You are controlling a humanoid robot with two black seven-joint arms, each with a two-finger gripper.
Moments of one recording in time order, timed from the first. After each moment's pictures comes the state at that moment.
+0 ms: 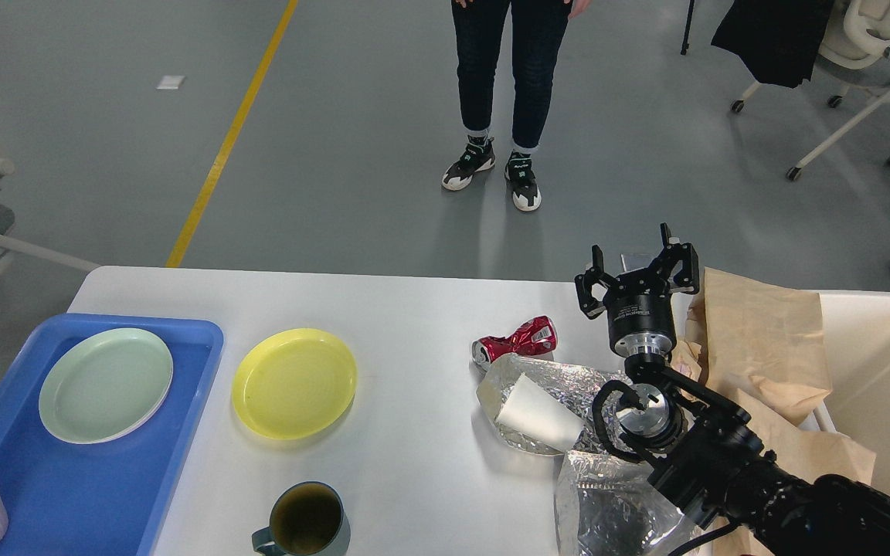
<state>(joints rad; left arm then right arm) -1.27 0.85 1.02 -1.17 0.45 -0.18 0.48 0.65 0.04 0.63 0.46 0.24 0.32 0.75</state>
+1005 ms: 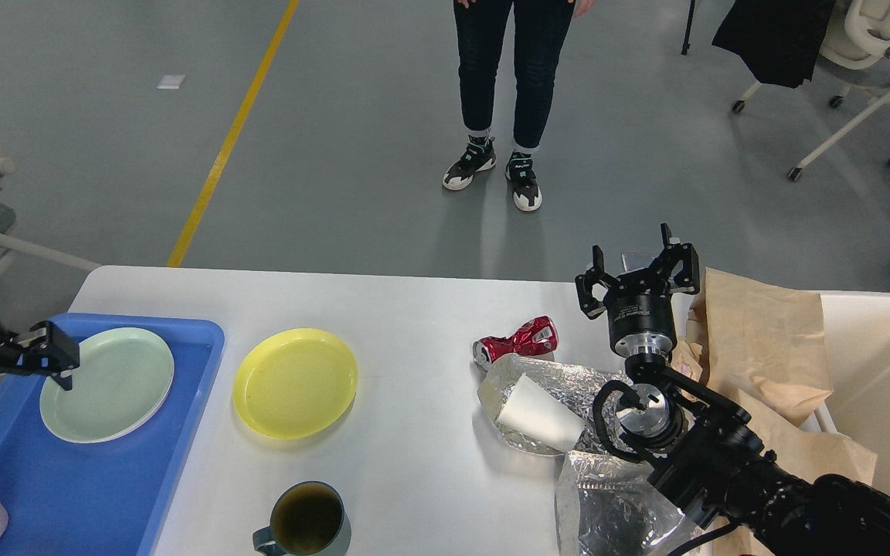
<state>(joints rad) -1.64 0.93 0.80 -1.16 0.34 -0.79 0.48 0.65 0.04 0.63 0.46 0.24 0.32 0.75</state>
